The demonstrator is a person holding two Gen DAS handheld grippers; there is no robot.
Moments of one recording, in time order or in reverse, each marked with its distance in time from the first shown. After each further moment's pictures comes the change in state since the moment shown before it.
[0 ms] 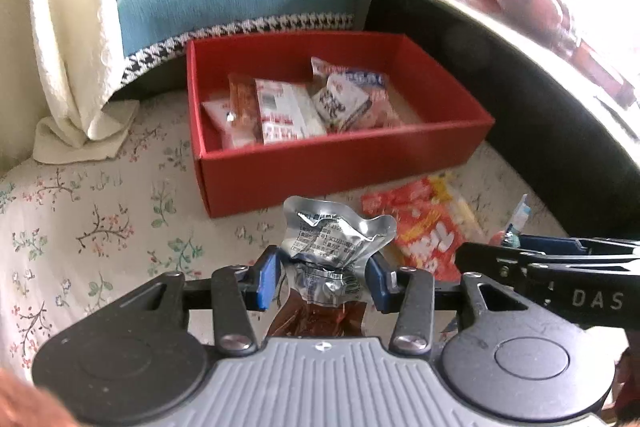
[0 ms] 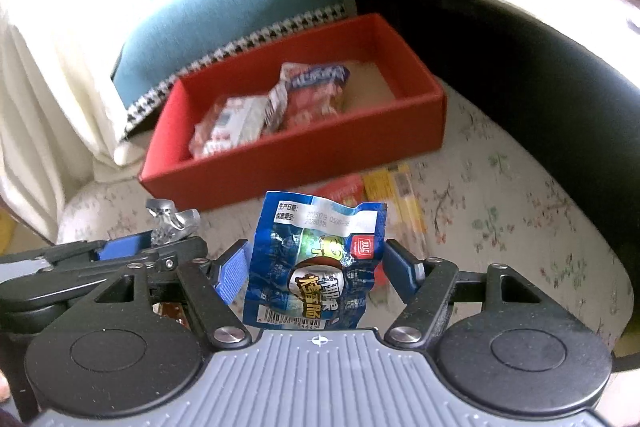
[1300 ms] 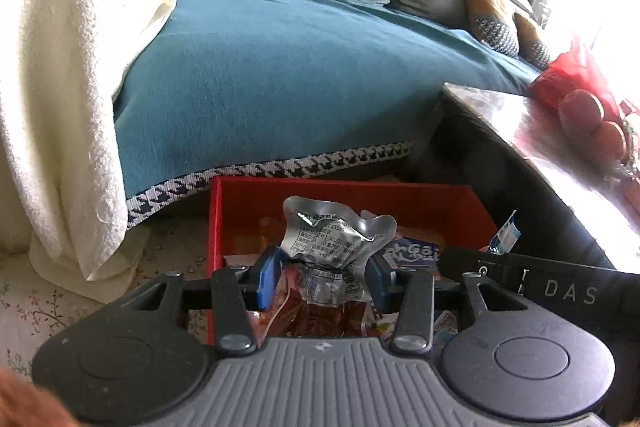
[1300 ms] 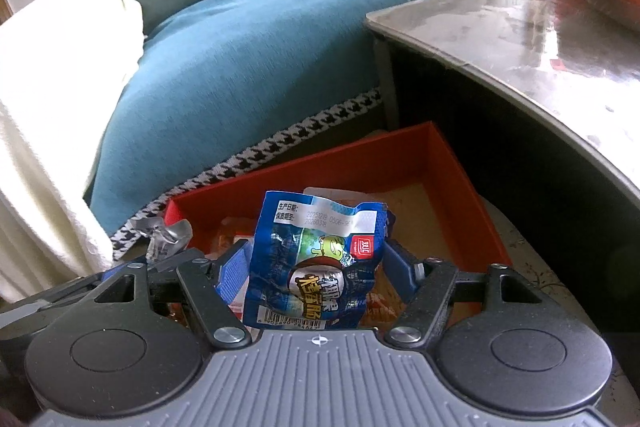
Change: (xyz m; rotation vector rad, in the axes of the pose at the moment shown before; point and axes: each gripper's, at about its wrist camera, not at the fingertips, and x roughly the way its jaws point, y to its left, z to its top) left arm 0.048 0.029 0.116 -0.153 -0.183 0.079; right arm 0.076 0.024 0.127 -0.002 -0.067 0.038
